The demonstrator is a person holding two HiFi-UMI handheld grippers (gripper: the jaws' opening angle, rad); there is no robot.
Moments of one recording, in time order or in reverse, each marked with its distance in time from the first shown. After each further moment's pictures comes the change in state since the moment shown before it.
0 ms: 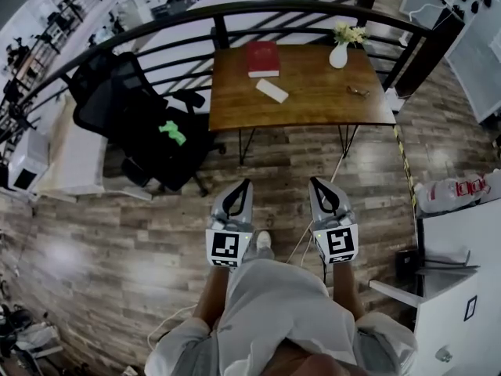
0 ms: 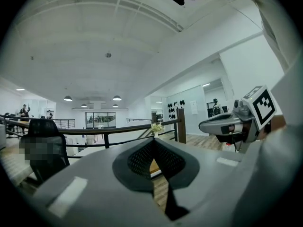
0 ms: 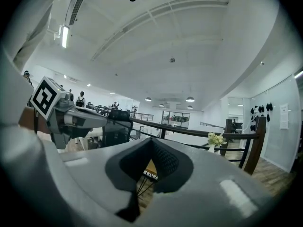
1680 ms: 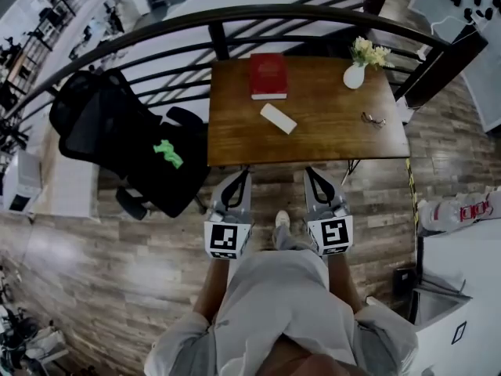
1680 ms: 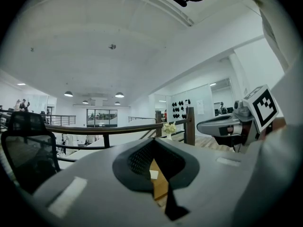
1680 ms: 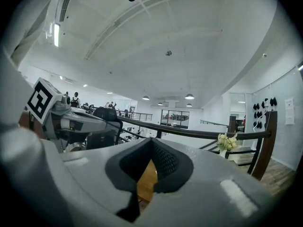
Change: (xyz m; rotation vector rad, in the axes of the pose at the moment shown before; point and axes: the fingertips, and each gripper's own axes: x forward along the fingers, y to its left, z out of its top) left arm 0.197 0.127 -0.006 -0.036 0.009 0.017; right arm 0.223 -0.091 0.001 0.029 0.008 -0.006
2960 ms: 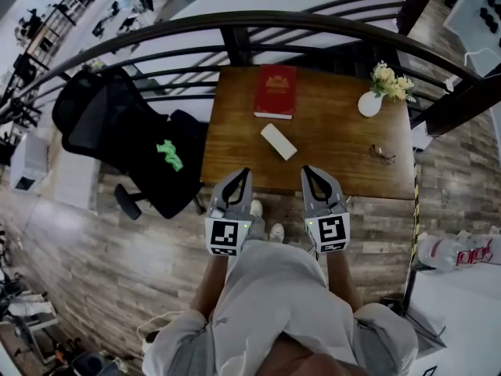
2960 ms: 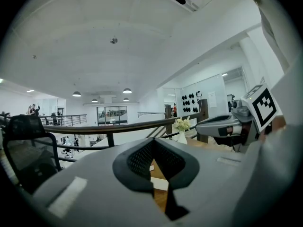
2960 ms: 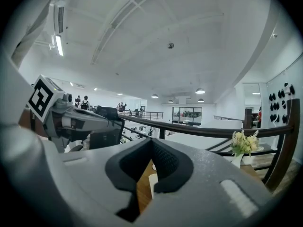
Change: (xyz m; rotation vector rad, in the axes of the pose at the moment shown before) left arm 0.133 0.015 0.001 0.018 0.070 0.130; right arm 0.110 -0.099 -0.018 0.020 0.018 0.169
